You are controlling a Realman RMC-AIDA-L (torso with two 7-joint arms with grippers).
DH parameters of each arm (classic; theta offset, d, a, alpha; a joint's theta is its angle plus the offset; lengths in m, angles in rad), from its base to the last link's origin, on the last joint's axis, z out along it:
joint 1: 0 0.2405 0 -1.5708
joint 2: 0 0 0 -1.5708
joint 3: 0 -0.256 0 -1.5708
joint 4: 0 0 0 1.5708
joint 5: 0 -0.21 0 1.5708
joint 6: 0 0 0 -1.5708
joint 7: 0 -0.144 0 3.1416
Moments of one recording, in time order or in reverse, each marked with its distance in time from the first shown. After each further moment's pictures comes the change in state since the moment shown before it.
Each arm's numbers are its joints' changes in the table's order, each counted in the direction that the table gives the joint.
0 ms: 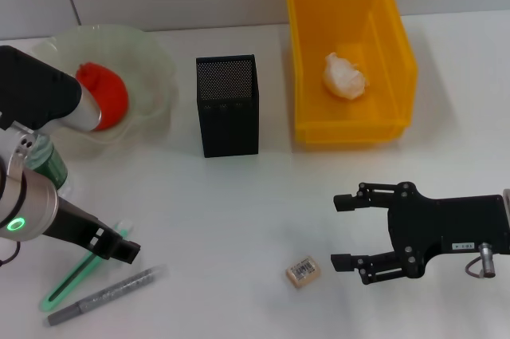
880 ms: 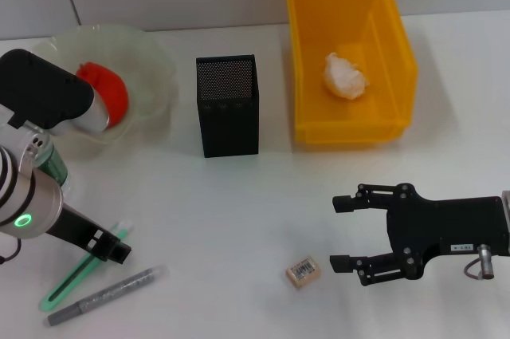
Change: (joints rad) left arm -0.073 -0.001 -0.015 0.105 -0.056 0.002 0.015; right arm -0.002 0.003 0.000 -0.002 0.000 0.002 0.001
